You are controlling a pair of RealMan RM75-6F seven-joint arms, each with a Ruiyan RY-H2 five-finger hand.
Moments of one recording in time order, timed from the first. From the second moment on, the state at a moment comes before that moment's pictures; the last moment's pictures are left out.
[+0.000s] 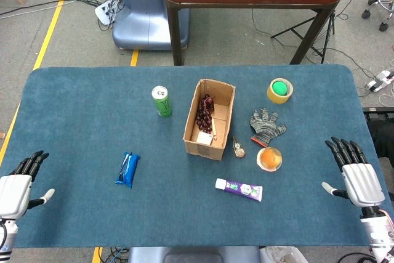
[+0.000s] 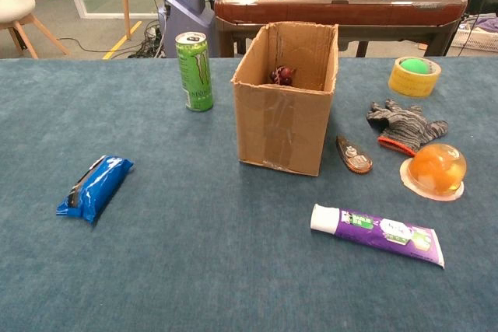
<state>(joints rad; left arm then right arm) -0.11 -1.15 -0.05 -1.59 1.50 1.48 0.11 0.12 -1.13 0.03 -1.55 -1.53 1.42 0.04</state>
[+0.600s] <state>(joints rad) -0.10 -1.14 -0.05 -1.59 1.48 1.49 0.09 0.20 -1.15 0.05 -1.54 -1.54 1.33 -0.03</state>
